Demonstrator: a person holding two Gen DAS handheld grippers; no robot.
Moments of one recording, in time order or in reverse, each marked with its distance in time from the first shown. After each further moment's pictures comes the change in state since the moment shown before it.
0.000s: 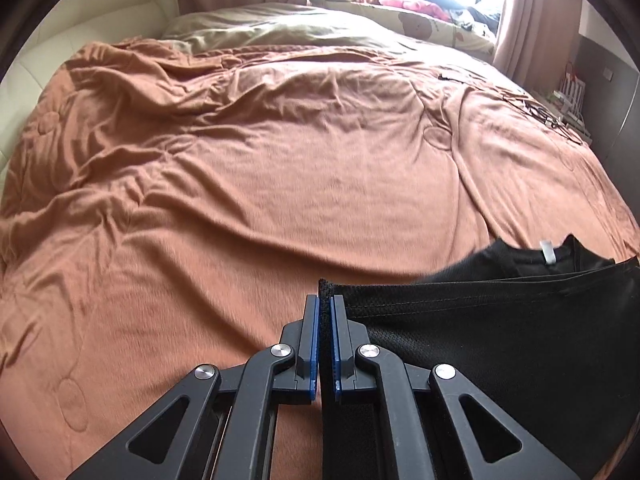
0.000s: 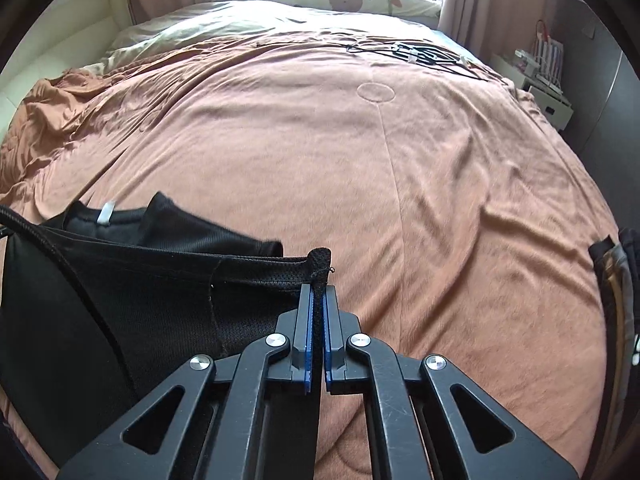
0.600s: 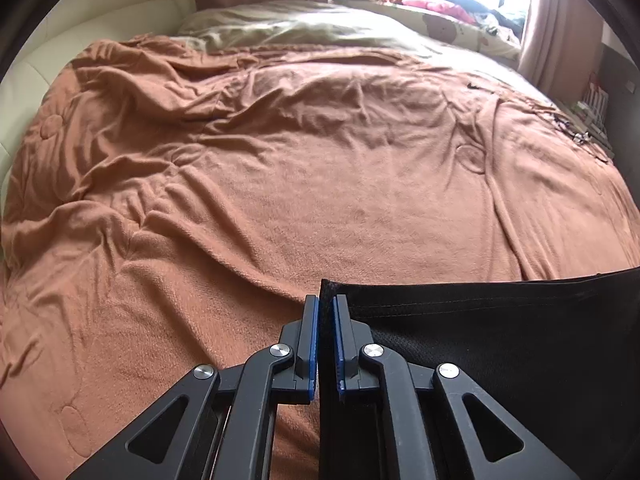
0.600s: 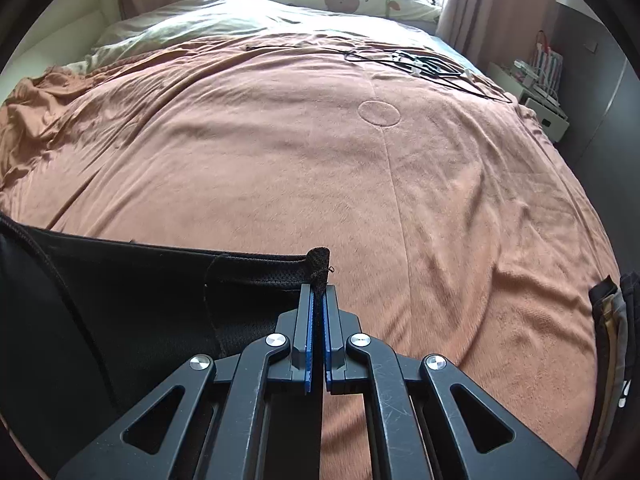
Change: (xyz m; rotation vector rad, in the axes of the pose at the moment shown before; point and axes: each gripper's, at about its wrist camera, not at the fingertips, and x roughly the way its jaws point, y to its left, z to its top) left arm 0.032 0.006 0.034 -0.050 0.026 0.060; right arm 0.039 0.015 0.045 0.002 0.000 -0.064
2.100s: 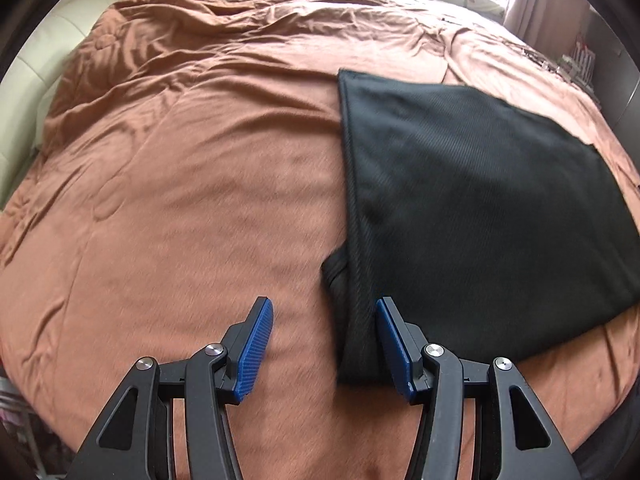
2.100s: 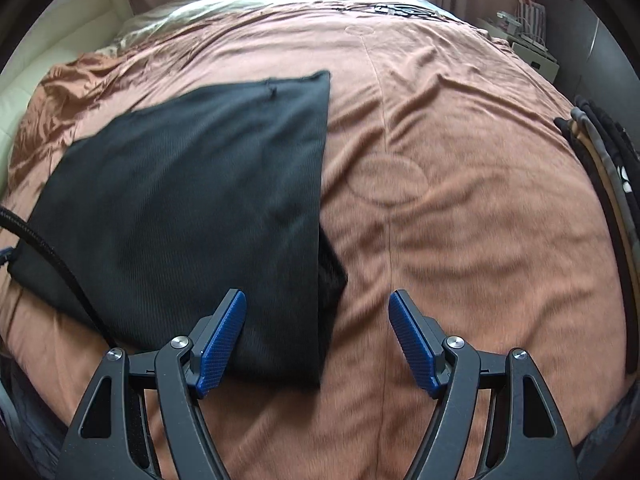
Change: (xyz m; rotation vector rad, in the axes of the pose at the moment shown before) left arm -0.104 0.018 -0.205 0.031 0.137 0.015; right arm -0.127 -0.023 -0.202 0.039 0.078 0.070
